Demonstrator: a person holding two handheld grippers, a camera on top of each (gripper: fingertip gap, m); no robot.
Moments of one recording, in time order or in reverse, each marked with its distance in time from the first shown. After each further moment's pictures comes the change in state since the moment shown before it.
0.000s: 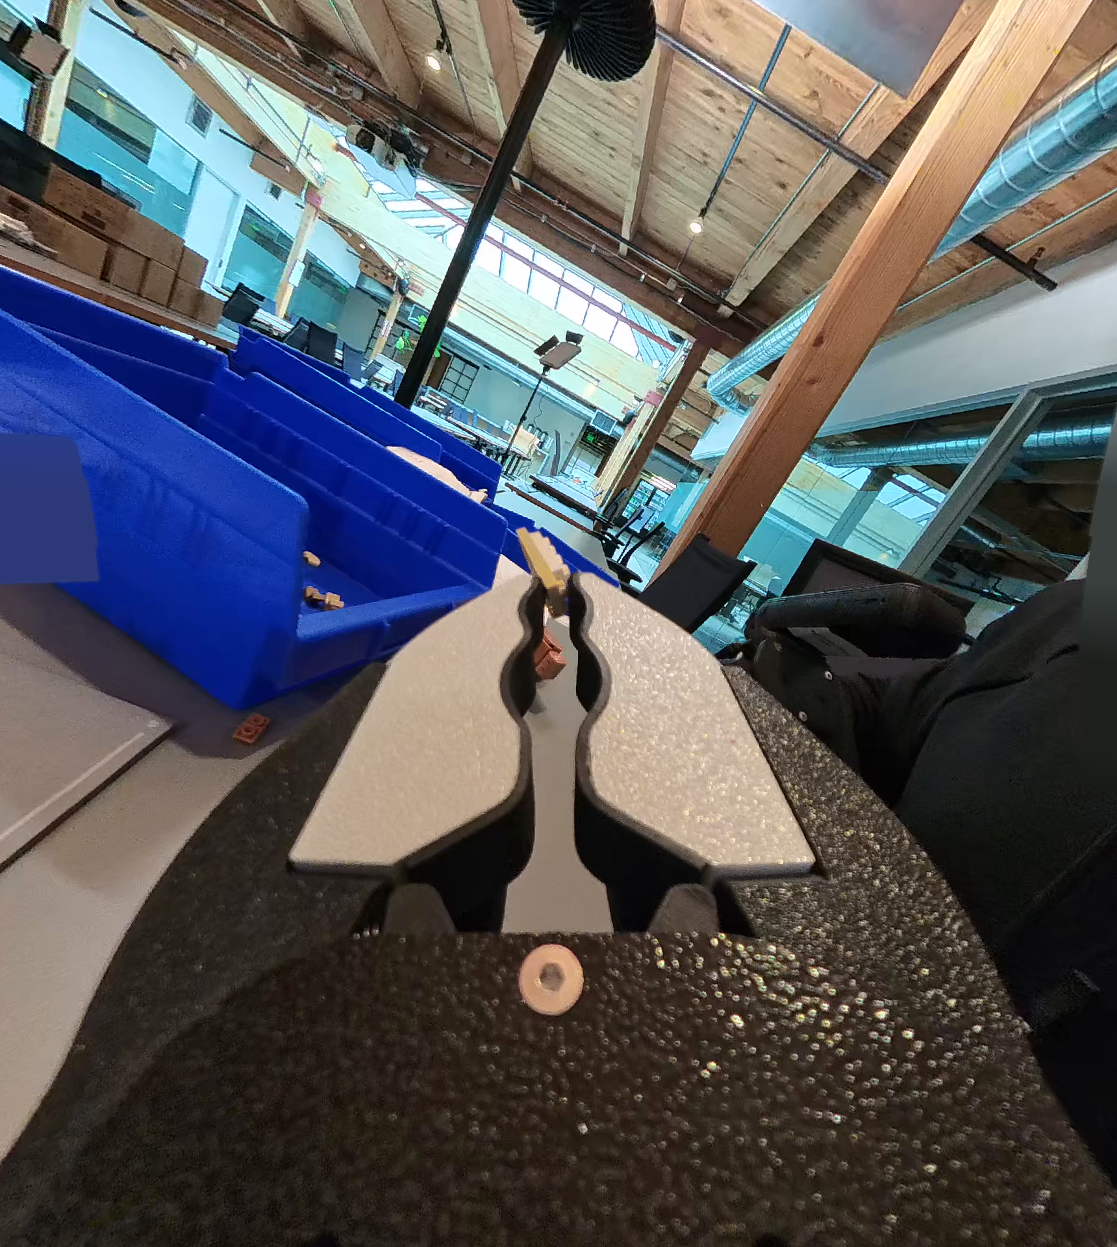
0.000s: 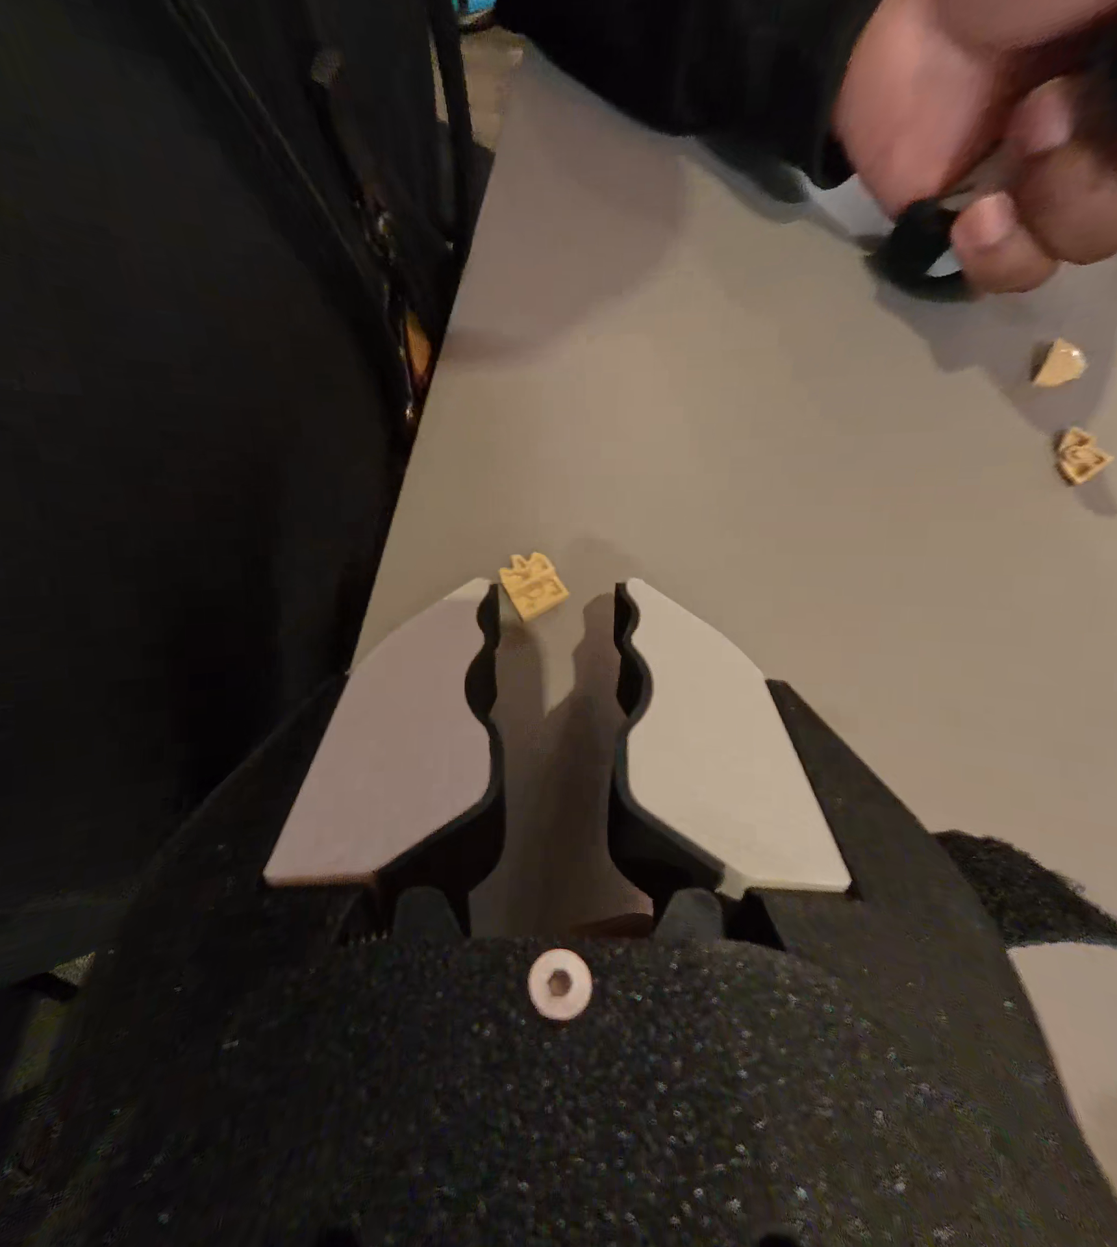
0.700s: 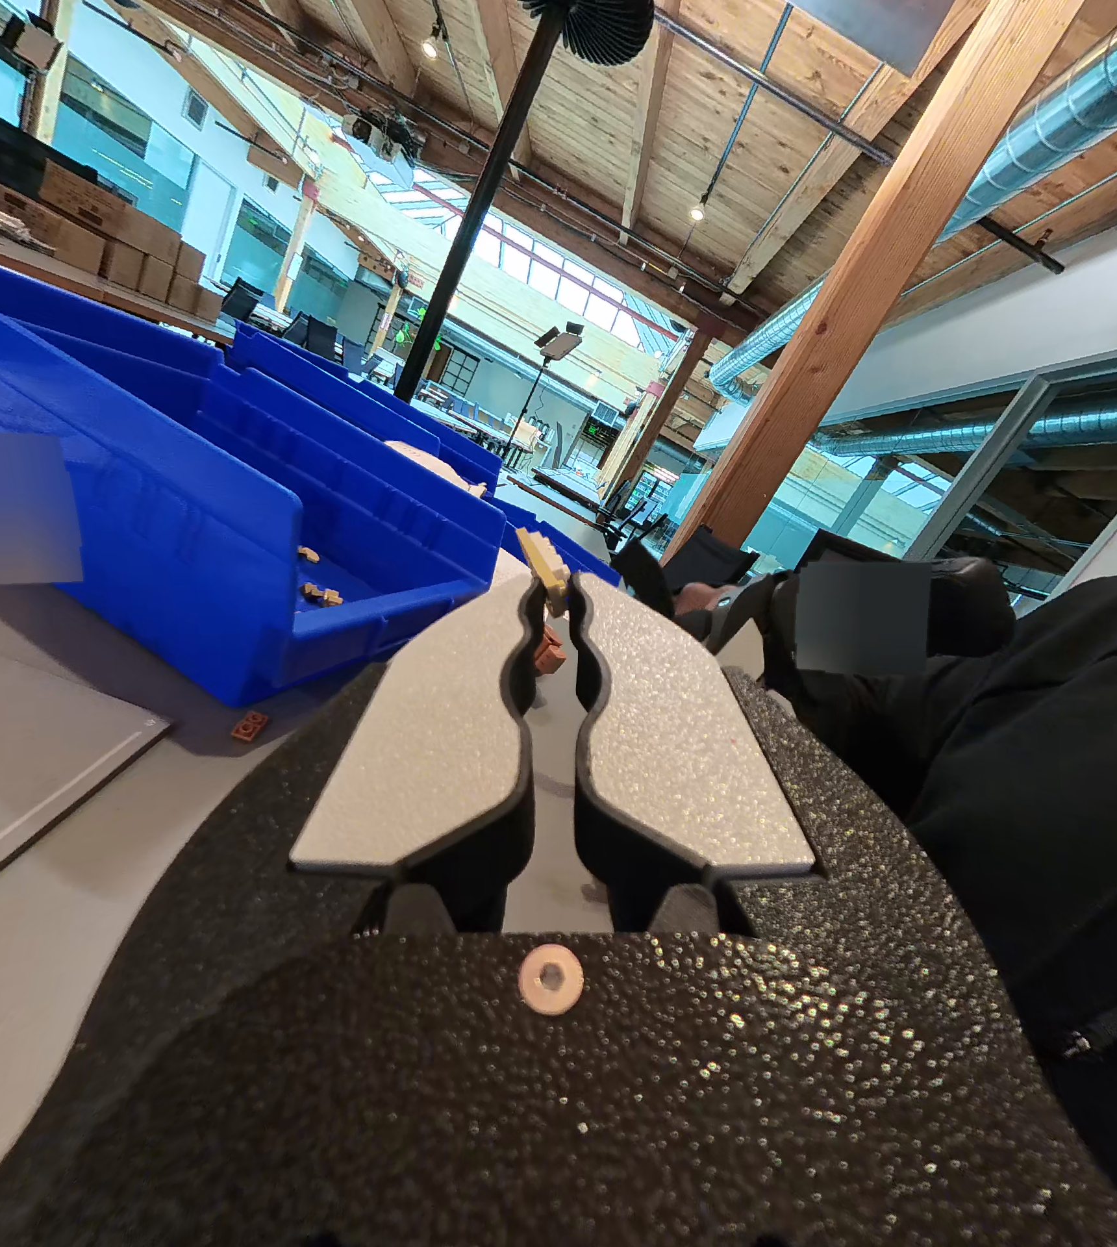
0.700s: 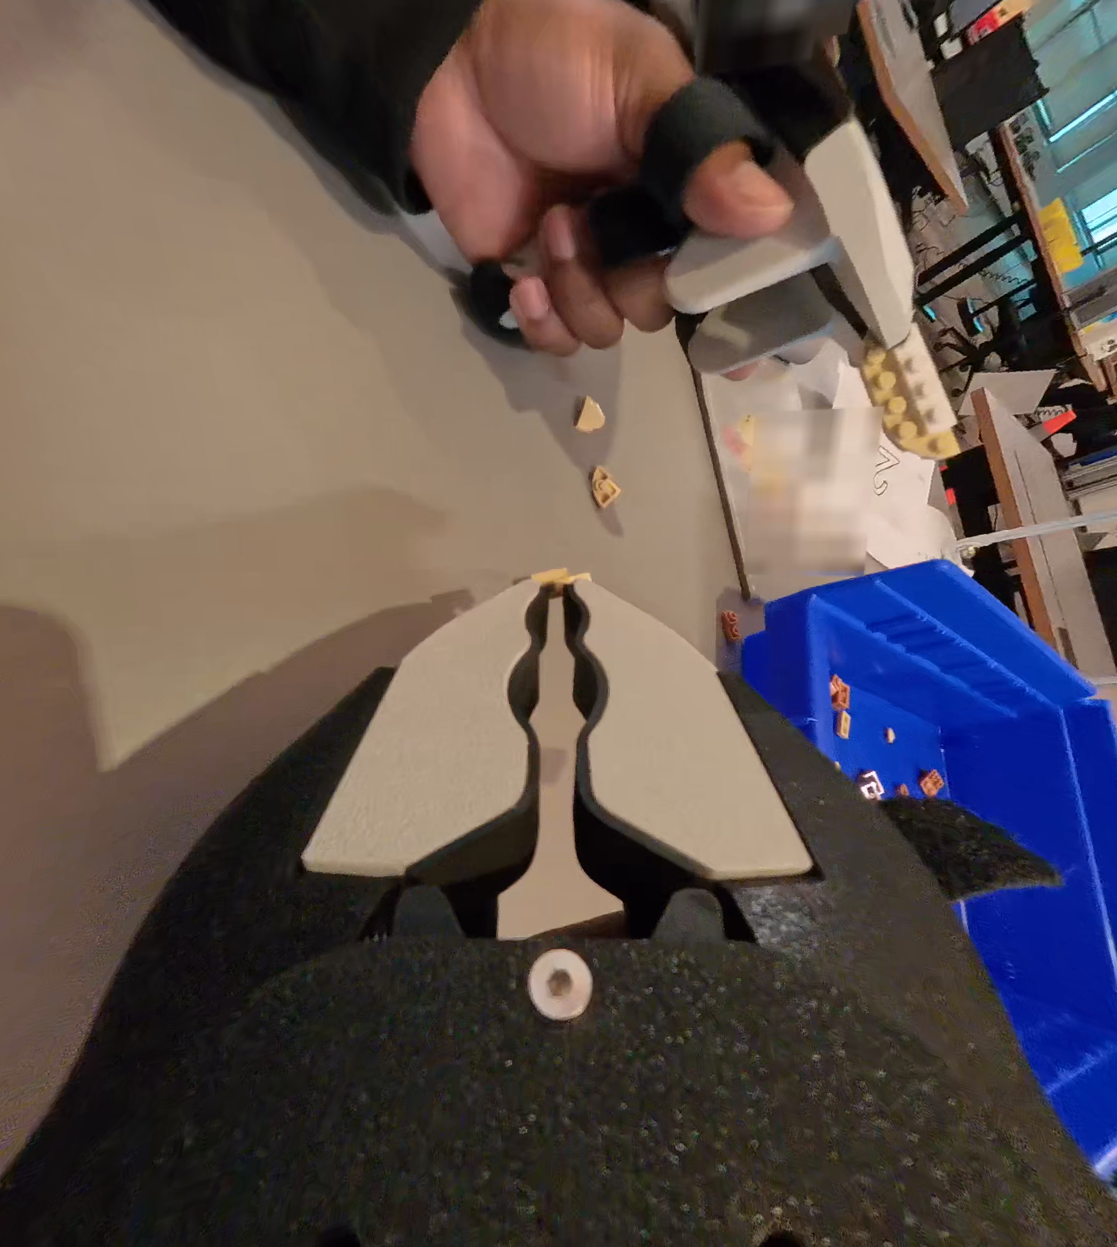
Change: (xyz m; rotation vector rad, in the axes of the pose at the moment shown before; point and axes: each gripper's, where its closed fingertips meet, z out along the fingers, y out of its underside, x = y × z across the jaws) left arm 0.002 0.002 0.001 -0.013 0.000 0.012; right arm 0.096 -0.025 -0.030 -0.067 0.581 -0.277
